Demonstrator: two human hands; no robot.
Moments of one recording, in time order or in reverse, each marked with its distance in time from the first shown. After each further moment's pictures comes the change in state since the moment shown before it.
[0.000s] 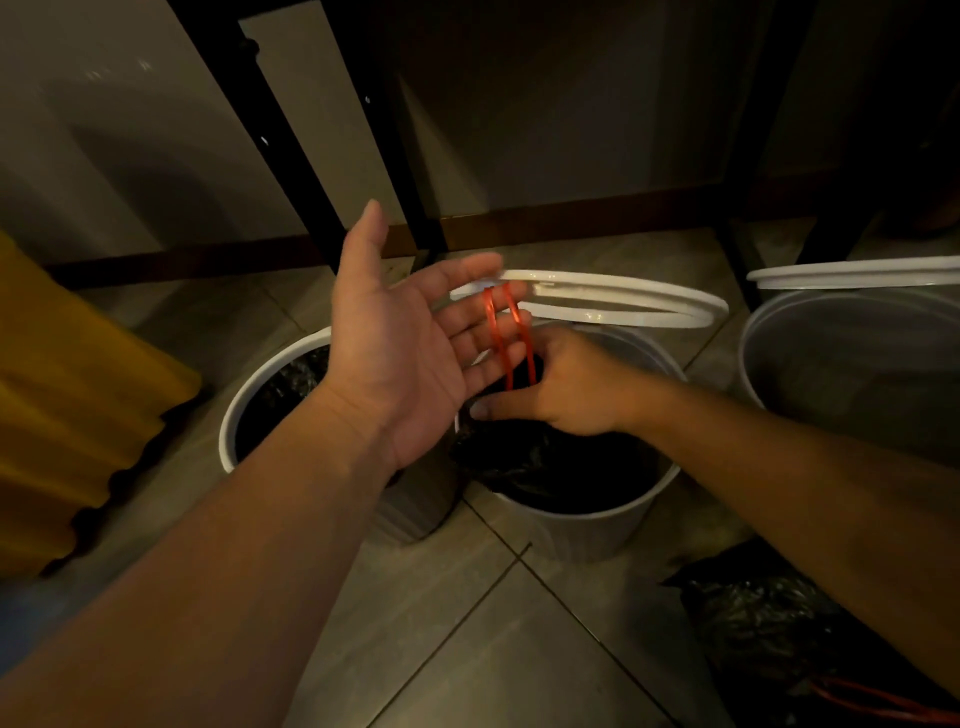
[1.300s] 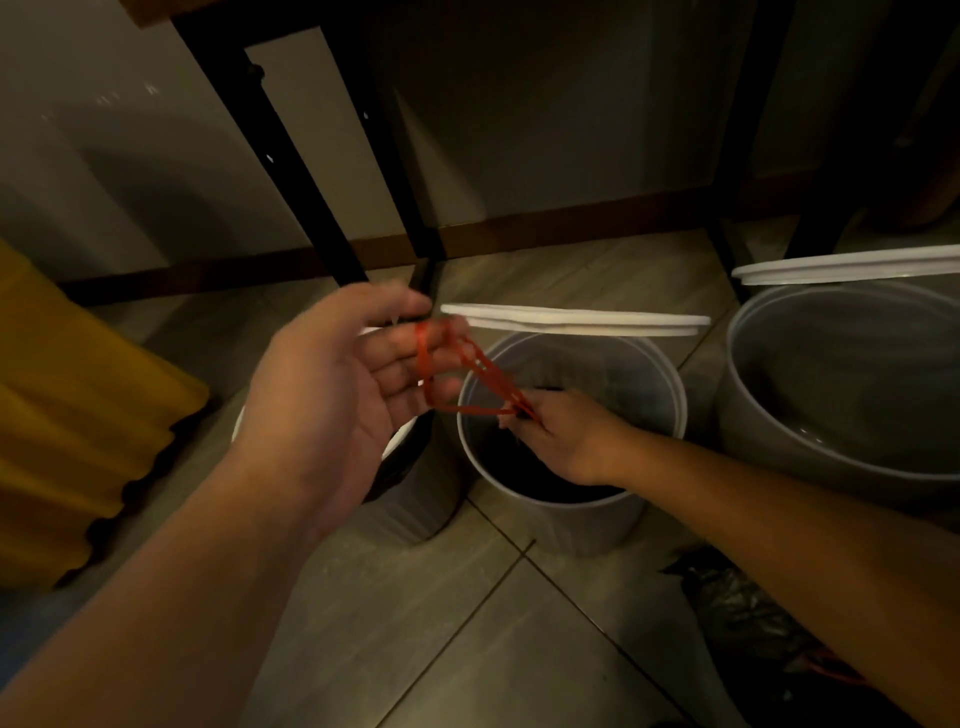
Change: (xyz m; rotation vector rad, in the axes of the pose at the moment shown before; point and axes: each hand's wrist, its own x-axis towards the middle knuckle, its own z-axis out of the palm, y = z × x) left_hand -0.052 0.012 -0.026 0.113 0.008 0.222; right_hand -0.019 0.044 0.037 -0.262 0.045 0.124
